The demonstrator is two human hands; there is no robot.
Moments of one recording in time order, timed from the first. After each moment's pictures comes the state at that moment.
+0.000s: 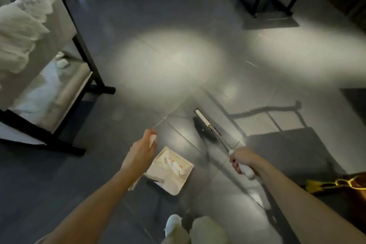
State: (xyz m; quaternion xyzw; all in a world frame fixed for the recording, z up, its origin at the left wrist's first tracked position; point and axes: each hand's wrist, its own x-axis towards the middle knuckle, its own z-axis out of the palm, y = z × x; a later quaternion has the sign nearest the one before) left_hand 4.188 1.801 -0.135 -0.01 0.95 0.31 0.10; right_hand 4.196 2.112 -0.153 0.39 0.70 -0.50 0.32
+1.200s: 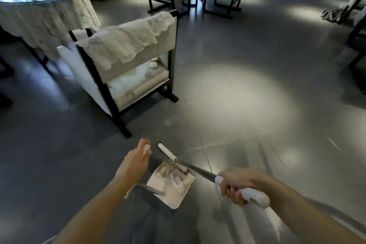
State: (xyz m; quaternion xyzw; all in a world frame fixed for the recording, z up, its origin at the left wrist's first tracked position) left_hand 4.210 1.754 -0.106 -0.28 0.90 0.34 -0.02; right_hand 4.087 2.006 -0.018 0.11 0.72 -0.29 0.62
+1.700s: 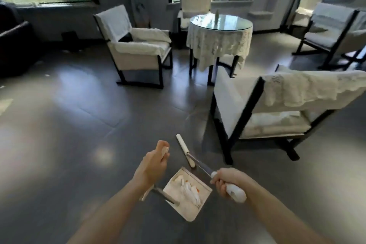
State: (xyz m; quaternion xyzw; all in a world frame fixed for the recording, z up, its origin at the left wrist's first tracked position) left_hand 4.518 1.520 -0.072 -0.52 0.79 0.27 -0.20; right_hand 4.290 1.611 -0.032 -0.12 0.69 -0.21 0.68
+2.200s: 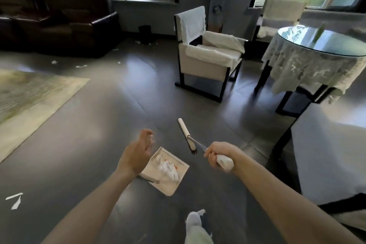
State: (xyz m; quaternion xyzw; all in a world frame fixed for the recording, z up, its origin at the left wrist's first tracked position) left_hand 4.742 1.271 -0.060 -0.69 0.65 0.13 -0.29; right_hand 4.488 1.236 -0.008 -0.24 0.64 -0.15 0.71
